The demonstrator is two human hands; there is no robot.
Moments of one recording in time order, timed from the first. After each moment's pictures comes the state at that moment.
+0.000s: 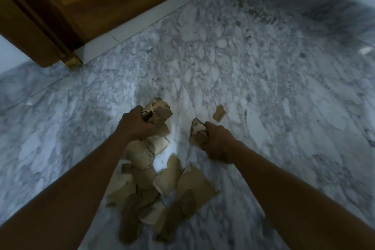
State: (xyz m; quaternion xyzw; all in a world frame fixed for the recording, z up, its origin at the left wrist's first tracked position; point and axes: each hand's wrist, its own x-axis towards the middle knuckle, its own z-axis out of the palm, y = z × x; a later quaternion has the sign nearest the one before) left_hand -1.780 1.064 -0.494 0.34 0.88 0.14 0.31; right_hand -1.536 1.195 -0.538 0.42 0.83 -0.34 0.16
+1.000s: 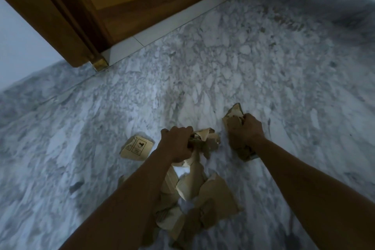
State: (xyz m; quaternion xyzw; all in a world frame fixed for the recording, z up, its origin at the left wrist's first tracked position) left_hand -1.725 1.060 -0.526 0.57 0.80 0.01 0.18; right_hand -1.546 1.231 -0.539 0.58 0.73 -0.37 -0.03
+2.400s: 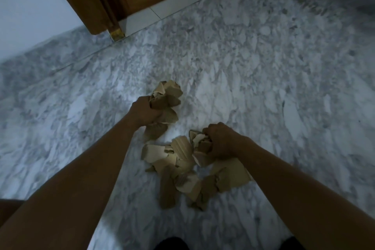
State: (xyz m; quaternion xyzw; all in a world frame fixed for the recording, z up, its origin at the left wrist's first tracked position) left_hand -1.830 0.965 -0.494 0.26 0.86 0.28 0.34; right_hand -1.591 1.103 -0.533 0.18 0.92 -0.23 0.25
